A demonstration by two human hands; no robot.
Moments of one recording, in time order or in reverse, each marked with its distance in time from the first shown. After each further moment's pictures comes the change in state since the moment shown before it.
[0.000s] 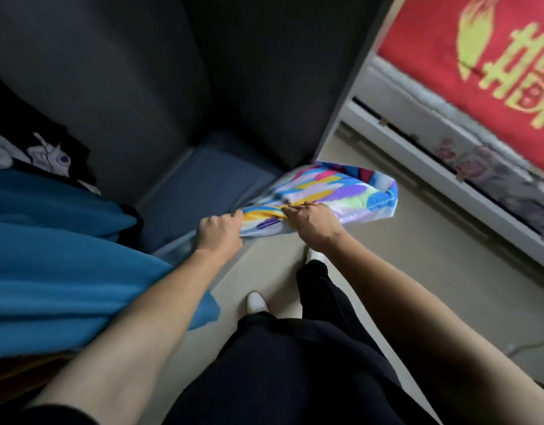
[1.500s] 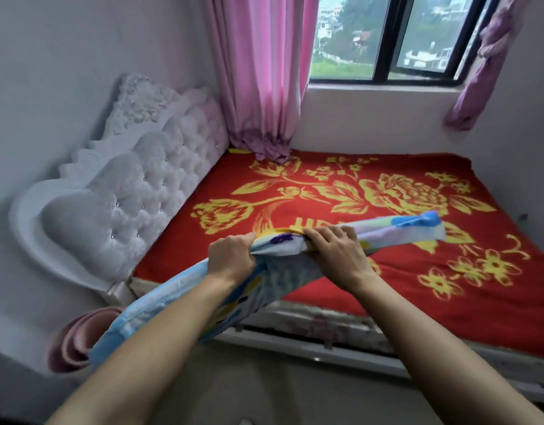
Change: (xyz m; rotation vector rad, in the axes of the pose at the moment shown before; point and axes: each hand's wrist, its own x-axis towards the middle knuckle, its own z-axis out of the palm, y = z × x) left_hand 0.286 0.483 -0.430 -0.211 0.703 0.563; right_hand -0.180 0.537 -0.310 -0.289 0.802 0.555
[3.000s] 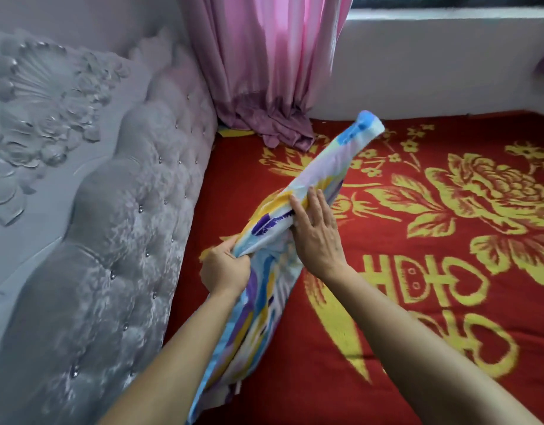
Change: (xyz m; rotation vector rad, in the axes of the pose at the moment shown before) left_hand 0.500 -0.374 0.243 -0.680 -0.185 -0.577; right_hand 0.597 -0.053 0.366 0.255 0.002 0.348
